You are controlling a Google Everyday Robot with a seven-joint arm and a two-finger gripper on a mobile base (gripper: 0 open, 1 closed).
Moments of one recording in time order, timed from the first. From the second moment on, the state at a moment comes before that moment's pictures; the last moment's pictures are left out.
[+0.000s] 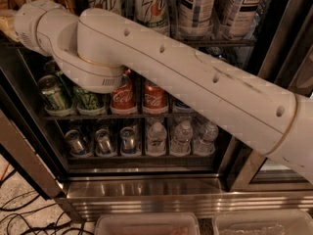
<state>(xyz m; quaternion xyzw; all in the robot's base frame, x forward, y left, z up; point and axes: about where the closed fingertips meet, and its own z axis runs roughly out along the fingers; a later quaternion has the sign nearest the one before) 0.600 0.280 1.074 -0.37 0.57 0.27 0.69</state>
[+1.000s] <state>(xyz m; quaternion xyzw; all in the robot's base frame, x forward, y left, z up) 0.585 0.269 1.099 -0.36 0.53 0.27 0.72</state>
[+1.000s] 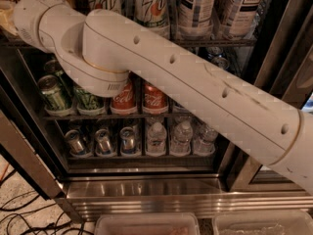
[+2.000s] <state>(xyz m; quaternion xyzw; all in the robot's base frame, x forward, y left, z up) 0.554 0.269 1.101 -0.39 0.51 0.28 0.71</state>
